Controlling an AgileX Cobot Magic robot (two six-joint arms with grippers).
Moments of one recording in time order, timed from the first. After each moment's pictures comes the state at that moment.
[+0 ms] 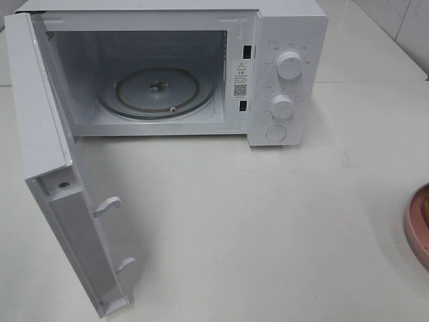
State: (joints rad) left arm 0.06 0.00 -0.52 -0.14 1.08 0.06; right arm 0.06 0.00 -0.50 0.01 1.00 0.00
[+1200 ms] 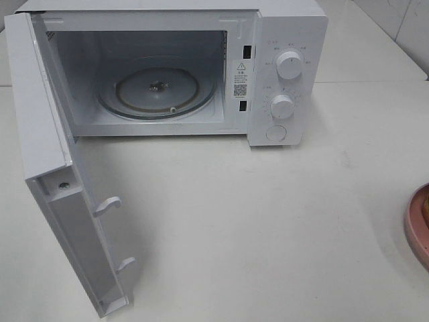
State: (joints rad) left arm 0.06 0.00 -0.52 -0.15 1.08 0.06; right arm 0.06 0.00 -0.50 0.01 1.00 0.00
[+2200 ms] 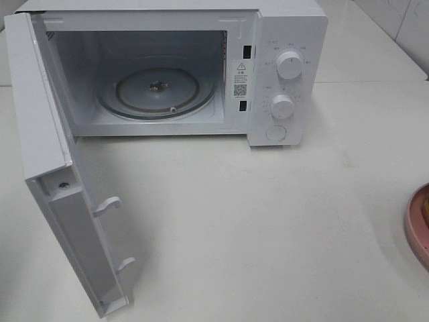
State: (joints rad) left arm 0.06 0.46 -0.41 -0.15 0.53 0.13; right arm 0.06 0.00 -0.50 0.01 1.00 0.00
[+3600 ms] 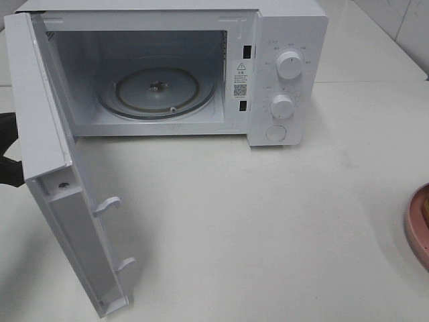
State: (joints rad) left arm -0.19 1.34 -0.25 0.29 -0.75 -0.07; right arm 0.06 0.00 -0.50 0.01 1.00 0.00
